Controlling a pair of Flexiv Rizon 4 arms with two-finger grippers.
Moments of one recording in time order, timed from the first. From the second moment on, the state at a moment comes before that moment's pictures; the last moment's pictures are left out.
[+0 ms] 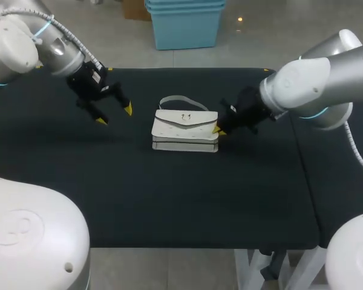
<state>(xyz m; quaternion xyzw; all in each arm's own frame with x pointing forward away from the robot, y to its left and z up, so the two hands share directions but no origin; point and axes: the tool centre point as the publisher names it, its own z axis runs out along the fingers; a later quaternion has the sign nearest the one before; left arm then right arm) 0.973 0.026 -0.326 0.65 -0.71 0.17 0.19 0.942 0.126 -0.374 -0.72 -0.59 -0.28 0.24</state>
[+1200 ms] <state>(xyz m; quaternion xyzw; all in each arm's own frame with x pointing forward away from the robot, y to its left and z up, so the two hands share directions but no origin) 1.017 0.102 -0.300 0.57 -0.81 0.08 0.12 1.049 -0.111 -0.376 -0.76 -0.62 -0.18 0.04</state>
